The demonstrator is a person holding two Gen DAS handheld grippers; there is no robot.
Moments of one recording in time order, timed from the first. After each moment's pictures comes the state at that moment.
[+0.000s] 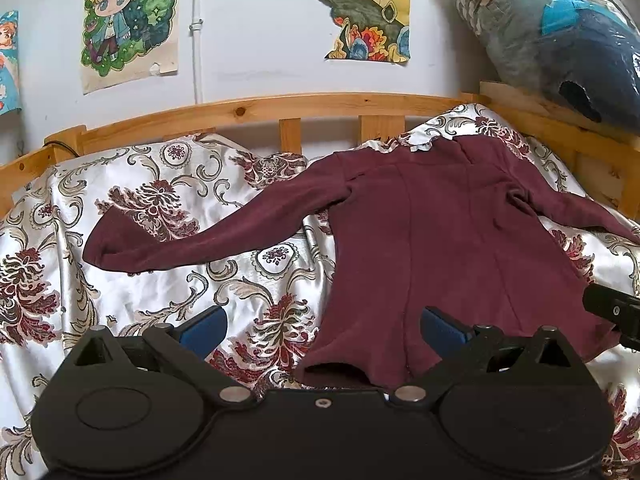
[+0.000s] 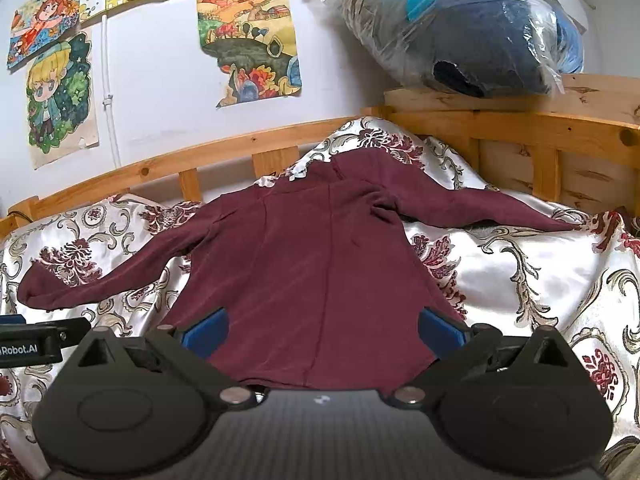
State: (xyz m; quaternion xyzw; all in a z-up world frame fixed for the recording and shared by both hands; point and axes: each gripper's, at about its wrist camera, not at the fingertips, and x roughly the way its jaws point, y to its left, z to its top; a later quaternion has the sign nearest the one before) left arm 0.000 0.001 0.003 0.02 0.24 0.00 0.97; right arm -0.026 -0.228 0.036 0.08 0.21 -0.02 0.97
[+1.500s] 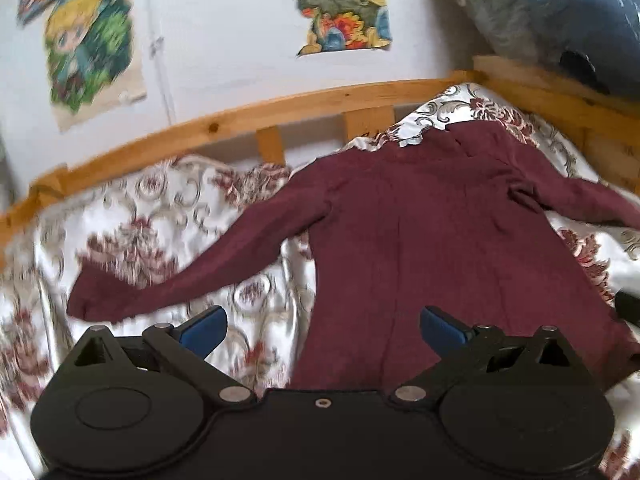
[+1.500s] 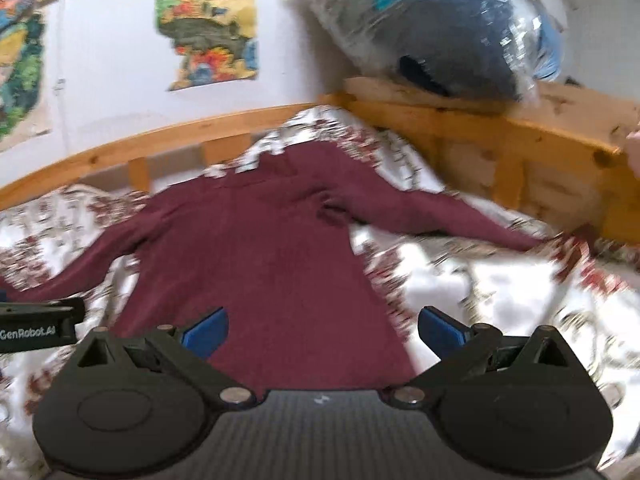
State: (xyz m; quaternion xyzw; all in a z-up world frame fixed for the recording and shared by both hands) left arm 0.065 -0.065 0.031 0.10 0.27 0.02 0.96; right arm 0.008 -0.254 0.069 0.06 0.25 -0.10 0.96
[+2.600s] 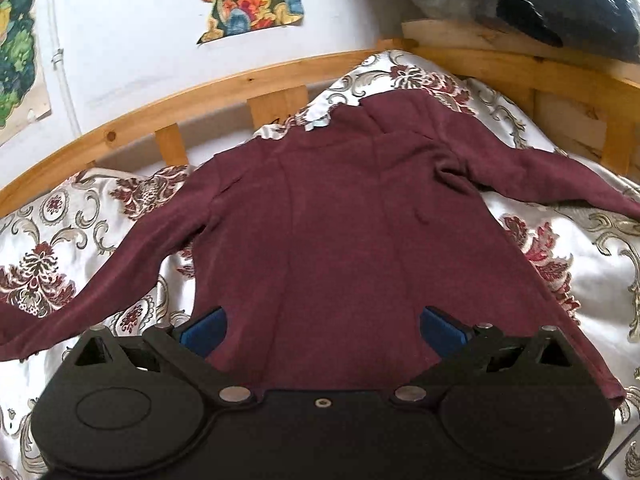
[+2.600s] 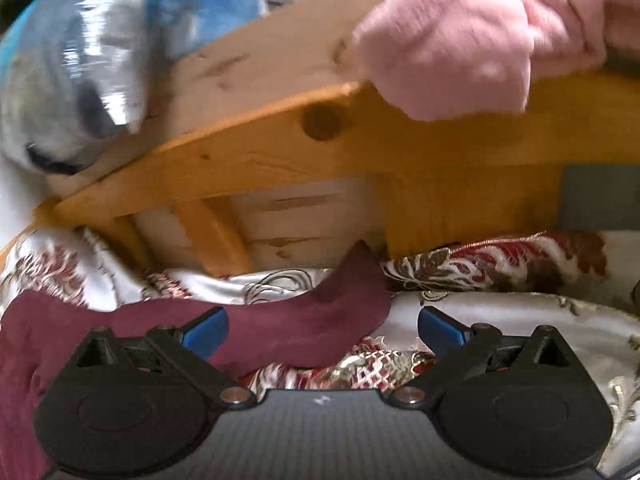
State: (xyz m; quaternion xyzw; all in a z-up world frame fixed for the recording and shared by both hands) left arm 0.123 -0.155 -0.006 0.10 0.30 -0.04 0.95; right arm 0.069 -0.503 0.037 0.25 0.19 -0.40 0.86
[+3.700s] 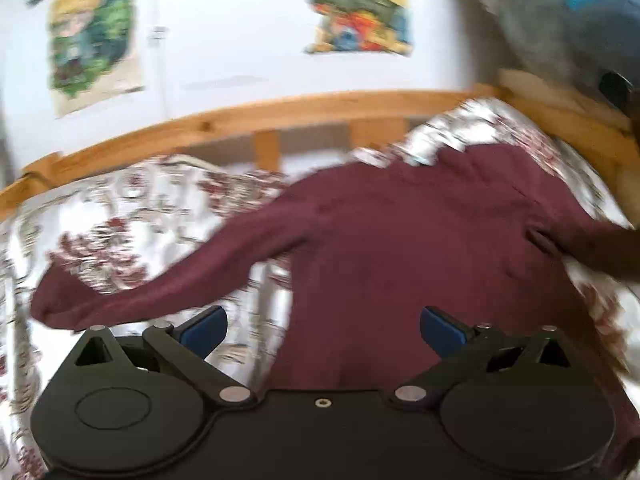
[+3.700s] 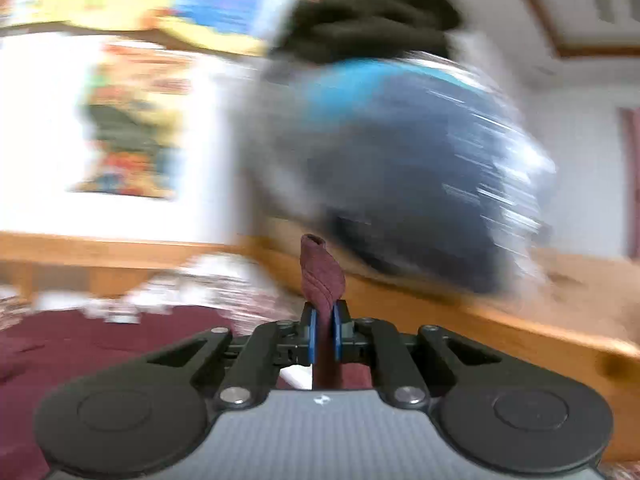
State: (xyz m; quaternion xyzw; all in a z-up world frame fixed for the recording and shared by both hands) left arm 0.123 -0.090 0.023 0.03 0.26 0.07 0.96; right arm 0.153 -0.341 0.088 -0.06 0.06 -0.15 0.99
